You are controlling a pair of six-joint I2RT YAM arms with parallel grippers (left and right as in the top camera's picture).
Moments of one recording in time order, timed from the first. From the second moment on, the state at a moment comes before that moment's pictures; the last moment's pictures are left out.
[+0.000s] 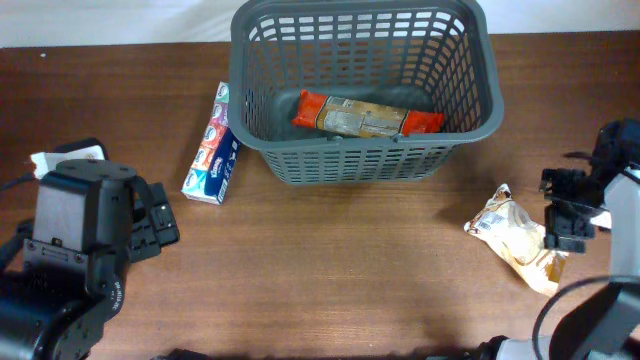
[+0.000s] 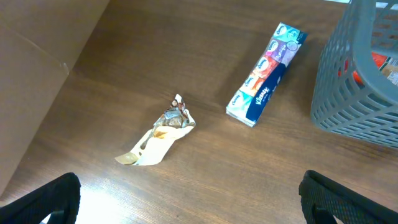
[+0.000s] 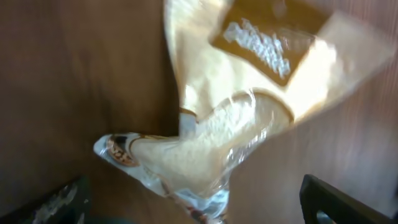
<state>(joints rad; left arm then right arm) -0.27 1.15 1.90 -1.69 -0.49 -0.41 -0.47 1.60 1.25 -1.19 -0.08 1.34</state>
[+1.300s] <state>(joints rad) -0.27 1.15 1.90 -1.69 -0.49 -0.41 -0.47 1.72 0.93 -0.86 0.02 1.69</state>
